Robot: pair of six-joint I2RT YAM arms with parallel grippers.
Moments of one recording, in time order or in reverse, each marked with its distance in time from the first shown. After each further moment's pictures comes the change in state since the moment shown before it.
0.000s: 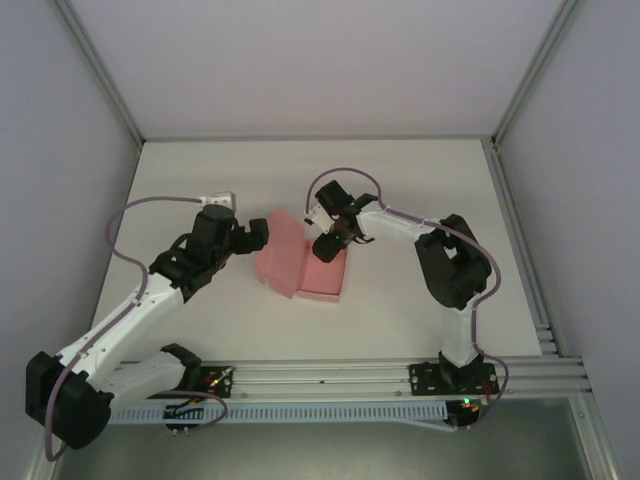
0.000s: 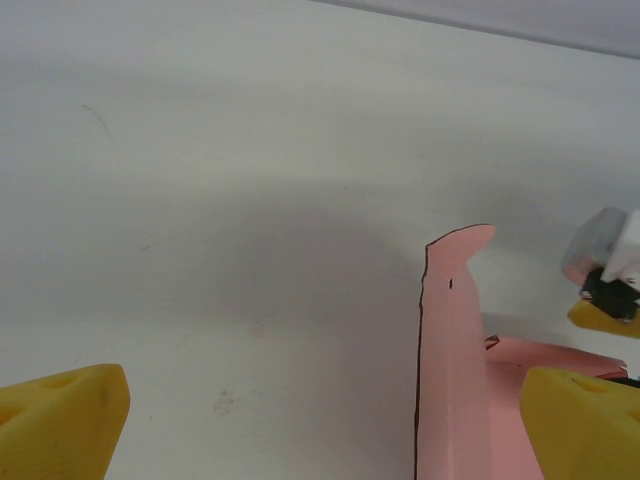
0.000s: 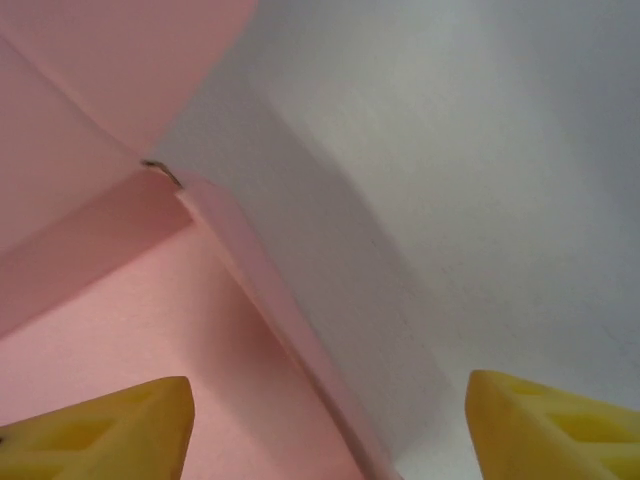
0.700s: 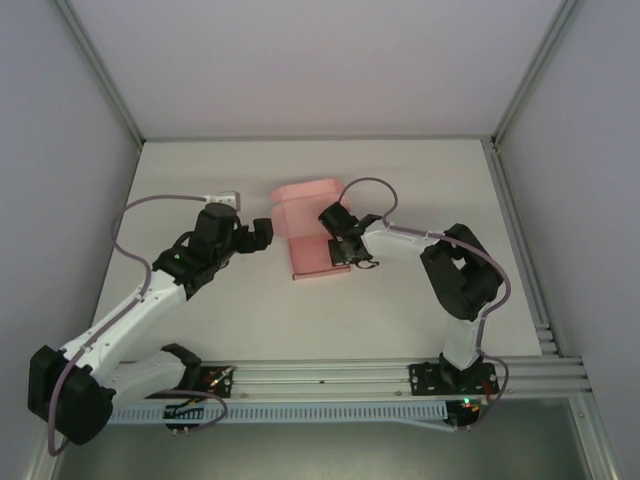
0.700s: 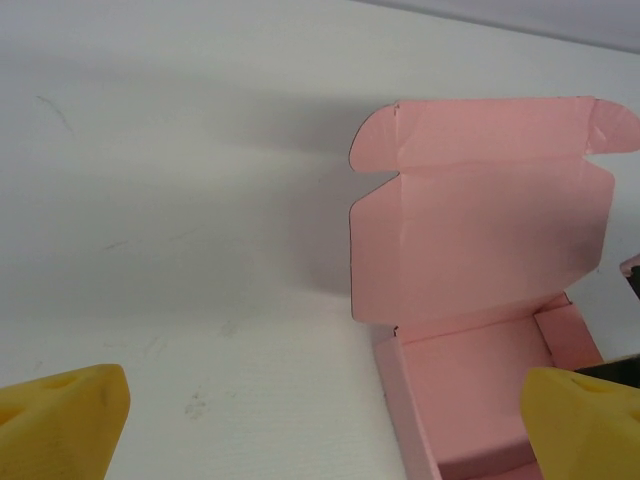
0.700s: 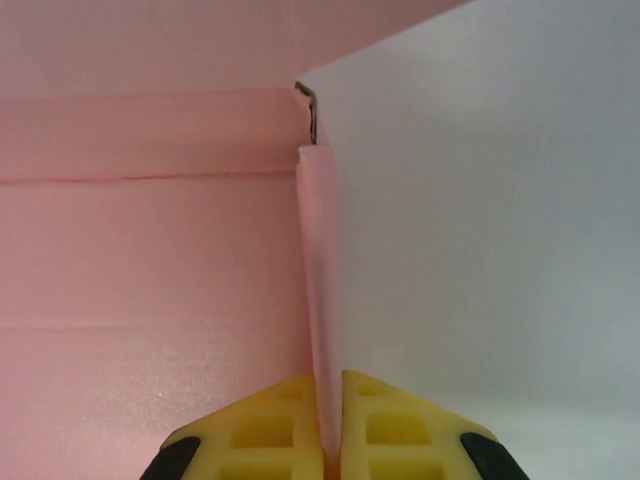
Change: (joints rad) left arm 0.002 0.037 0.002 0.032 0.061 0.000; right arm 0.072 -0.118 -0.227 0.087 0.242 0.784
